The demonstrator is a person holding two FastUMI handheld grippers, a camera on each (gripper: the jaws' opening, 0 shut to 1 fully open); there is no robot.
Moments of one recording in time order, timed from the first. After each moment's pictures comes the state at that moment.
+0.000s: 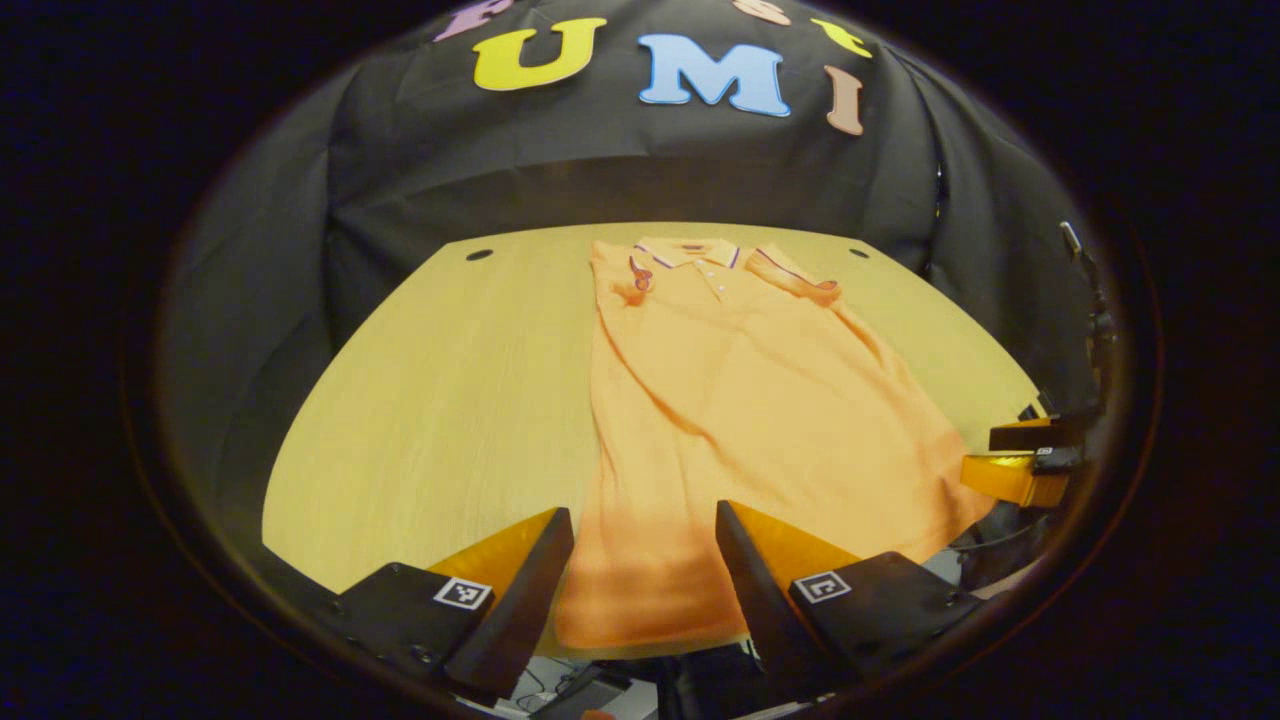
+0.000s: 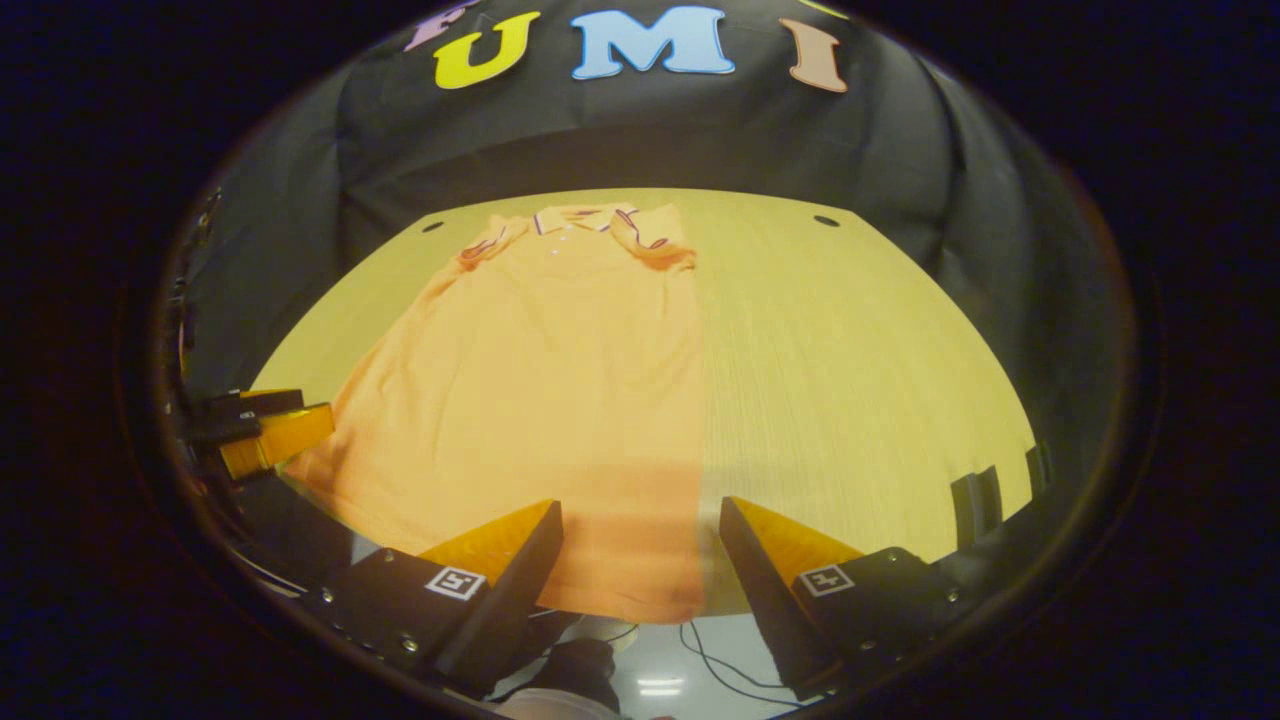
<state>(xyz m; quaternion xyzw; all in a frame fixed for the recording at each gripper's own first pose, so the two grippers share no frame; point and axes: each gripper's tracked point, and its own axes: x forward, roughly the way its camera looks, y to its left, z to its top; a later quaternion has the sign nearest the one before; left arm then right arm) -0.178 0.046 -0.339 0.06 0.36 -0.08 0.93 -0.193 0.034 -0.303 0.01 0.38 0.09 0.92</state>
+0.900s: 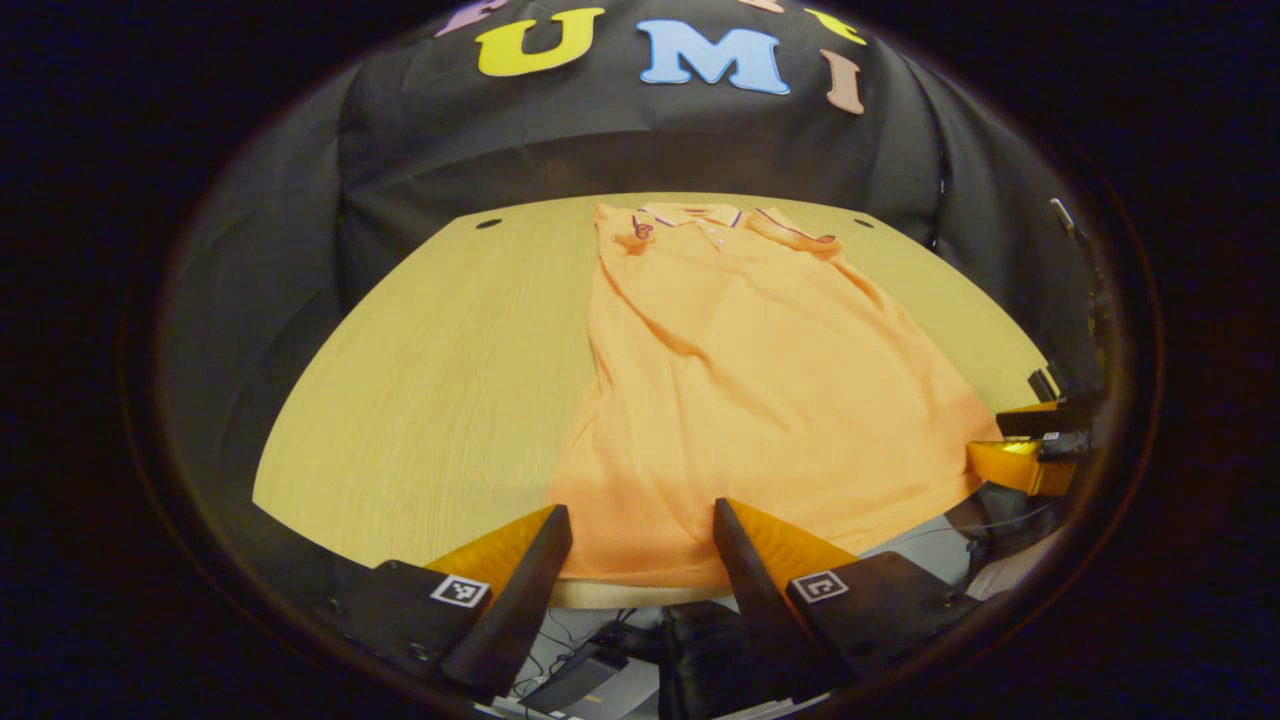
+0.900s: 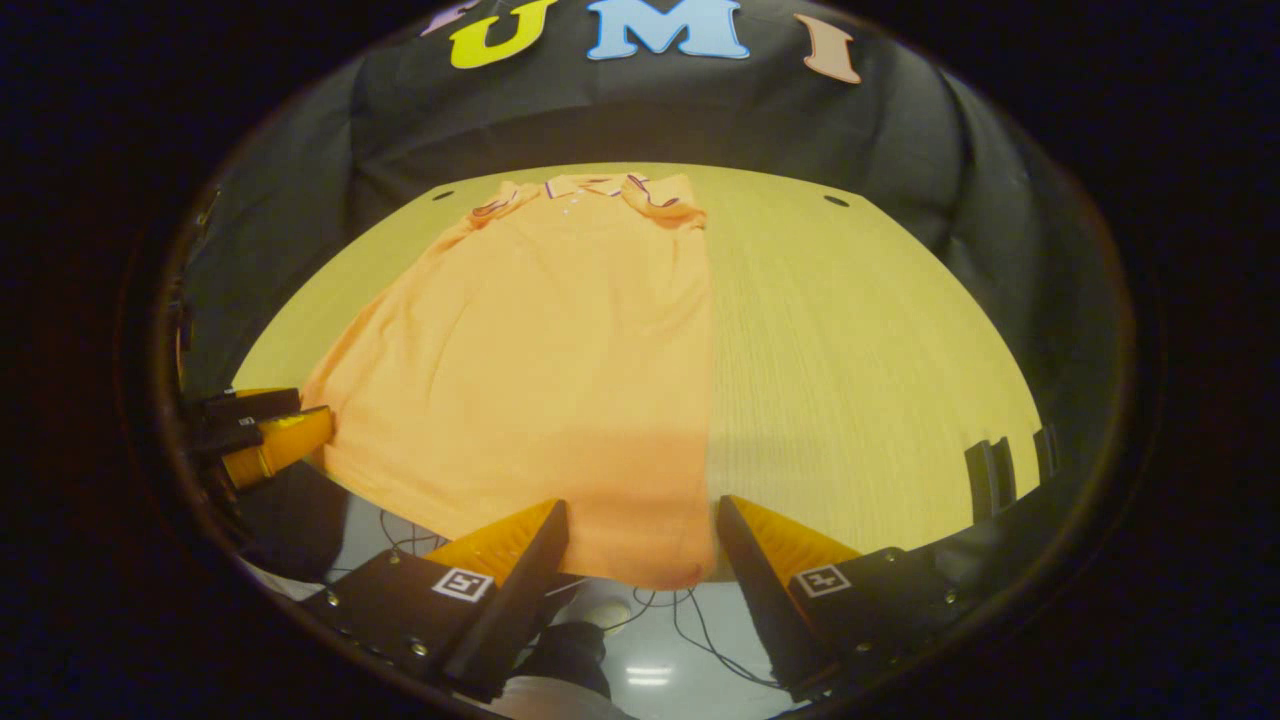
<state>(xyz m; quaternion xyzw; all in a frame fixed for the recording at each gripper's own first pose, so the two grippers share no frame) -0.214 0.040 -0.369 0.08 0.38 -0.07 0.92 -0.218 0.039 -0.321 -0.01 0.40 0.10 0.91</state>
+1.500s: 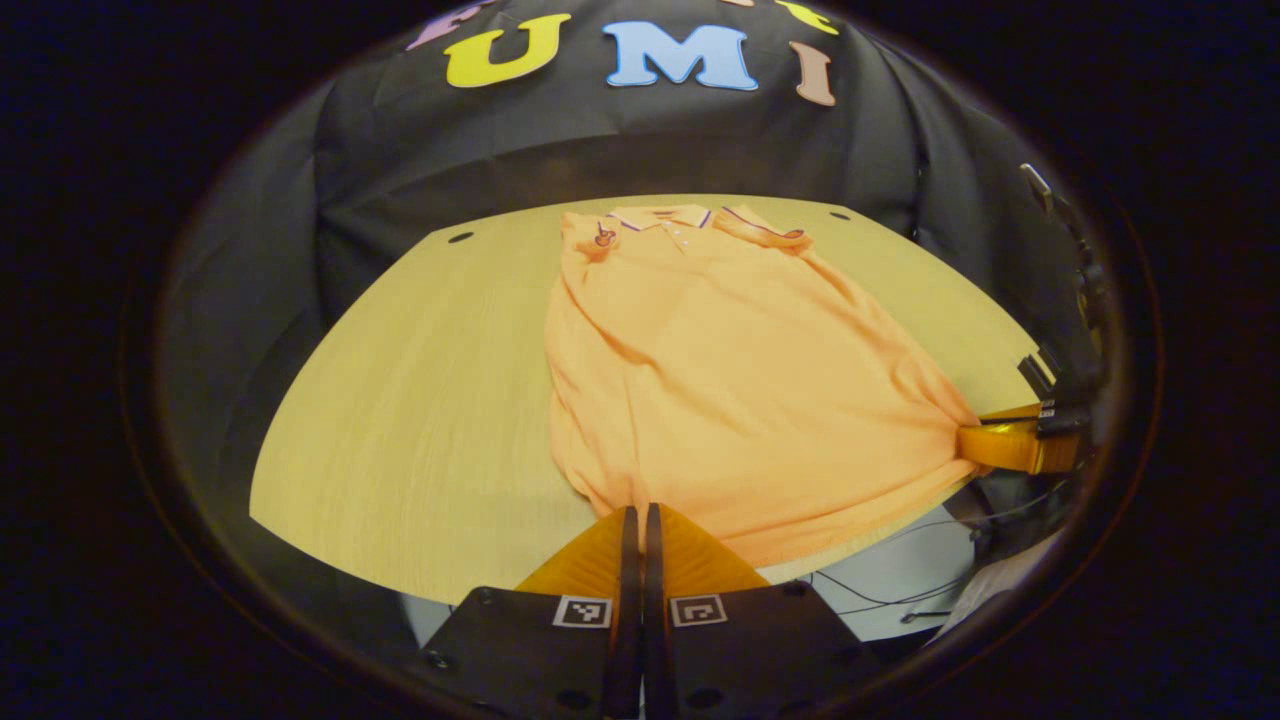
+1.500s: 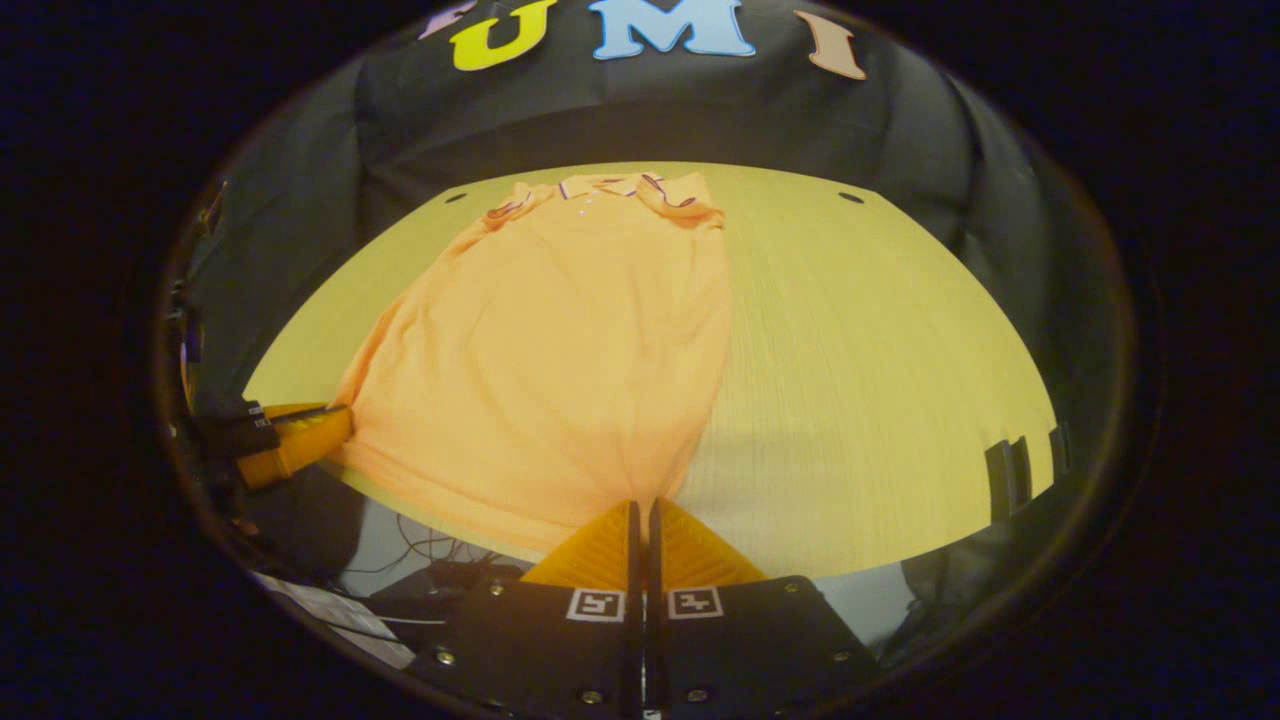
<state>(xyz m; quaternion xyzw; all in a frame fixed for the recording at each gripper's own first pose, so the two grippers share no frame) -0.213 0.015 -0.369 0.09 0.38 -0.08 0.92 -0.221 0.052 -0.317 0.02 0.41 0.11 0.91</state>
